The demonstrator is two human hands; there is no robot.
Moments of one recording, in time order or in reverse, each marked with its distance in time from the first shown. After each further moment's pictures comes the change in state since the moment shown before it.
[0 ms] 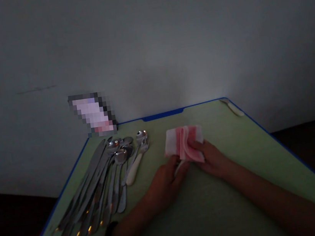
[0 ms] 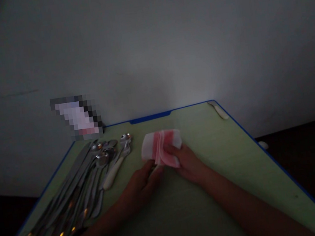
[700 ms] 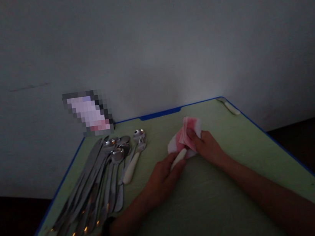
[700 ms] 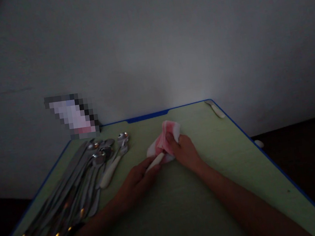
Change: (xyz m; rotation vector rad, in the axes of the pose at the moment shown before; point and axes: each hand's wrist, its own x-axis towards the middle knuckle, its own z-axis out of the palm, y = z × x) left_hand 0.002 0.005 -0.006 -0.095 -0.039 -0.008; right_hand 0.004 -0.021 -0.013 -1.195 0.331 -0.293
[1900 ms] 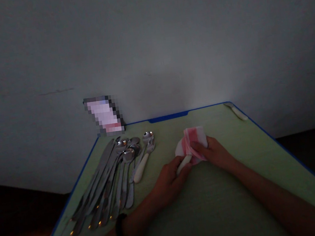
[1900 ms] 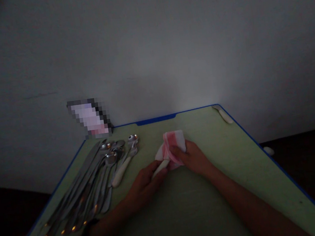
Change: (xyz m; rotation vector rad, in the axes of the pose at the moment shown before) left_hand -0.005 -0.002 -0.004 0.092 -0.030 0.036; right_hand -0.004 0.002 -0.003 0.196 -0.188 -0.085
